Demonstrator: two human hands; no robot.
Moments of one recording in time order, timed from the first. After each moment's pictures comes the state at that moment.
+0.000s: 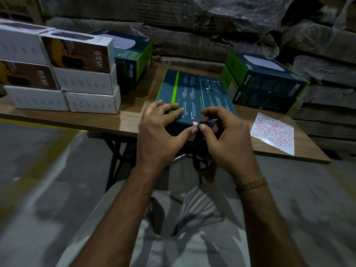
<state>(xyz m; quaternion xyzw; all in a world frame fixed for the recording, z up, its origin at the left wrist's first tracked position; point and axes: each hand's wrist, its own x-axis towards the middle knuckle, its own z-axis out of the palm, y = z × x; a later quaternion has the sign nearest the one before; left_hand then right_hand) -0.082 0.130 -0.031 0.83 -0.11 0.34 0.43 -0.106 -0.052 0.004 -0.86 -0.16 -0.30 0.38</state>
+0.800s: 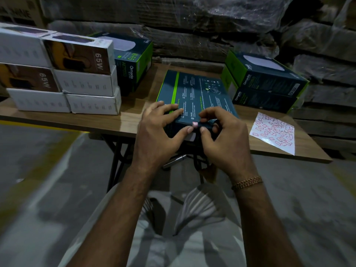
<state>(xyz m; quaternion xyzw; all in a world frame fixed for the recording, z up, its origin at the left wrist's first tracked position) -0.081 0.139 -0.030 0.84 -0.14 0.32 0.41 -0.109 -0.046 0.005 -0.86 -0.15 -0.32 0.37</state>
